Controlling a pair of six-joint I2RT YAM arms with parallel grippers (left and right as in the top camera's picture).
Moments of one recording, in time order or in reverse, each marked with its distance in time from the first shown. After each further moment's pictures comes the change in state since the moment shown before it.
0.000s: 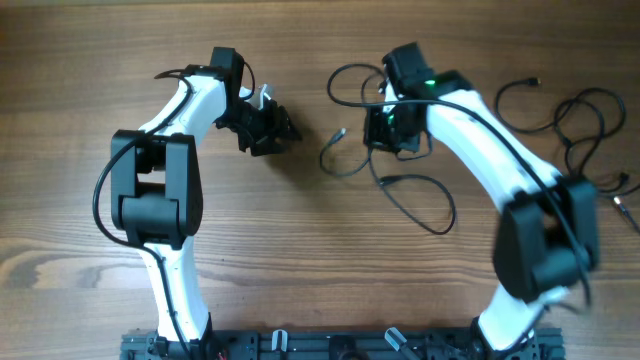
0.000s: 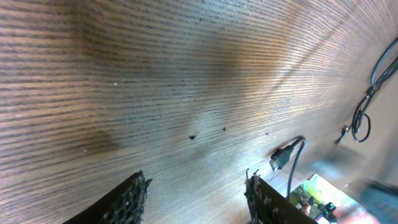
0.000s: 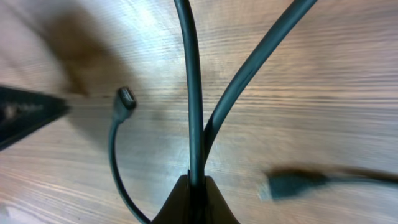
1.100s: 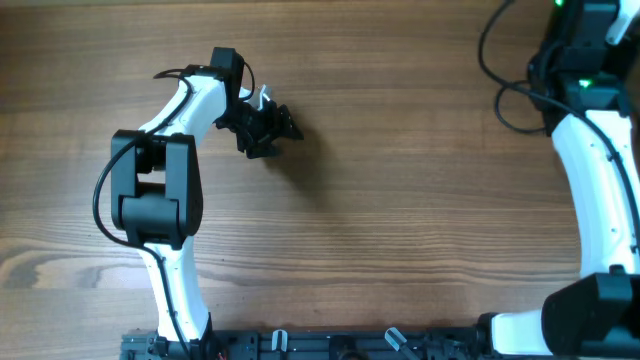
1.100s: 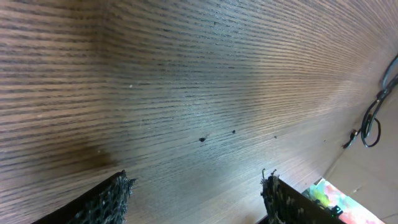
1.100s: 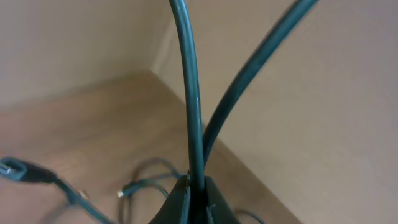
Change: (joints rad) left arm 0.000 0.000 0.000 -0.003 -0.030 0.000; right arm -0.424 -0.271 -0.003 0.458 1.157 -0.534
